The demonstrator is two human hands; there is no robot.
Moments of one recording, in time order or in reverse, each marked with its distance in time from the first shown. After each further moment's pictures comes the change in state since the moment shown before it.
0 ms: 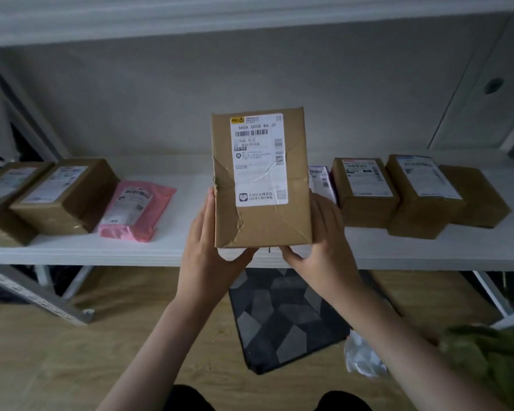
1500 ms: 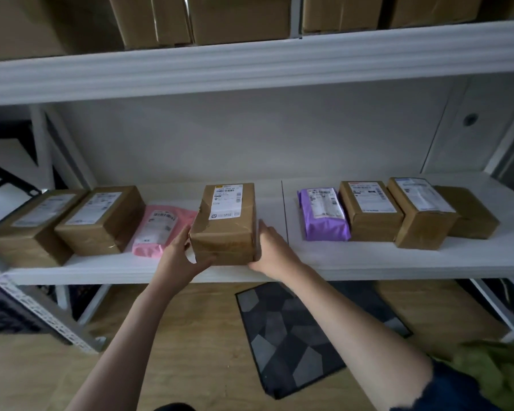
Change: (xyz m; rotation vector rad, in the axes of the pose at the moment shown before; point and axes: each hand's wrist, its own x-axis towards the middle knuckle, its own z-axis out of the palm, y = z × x) left_hand 0.013 -0.123 -0.069 -0.088 -0.255 -0.344; right_hand 0.041 -0.058 0.096 0.081 -0.573 0.385
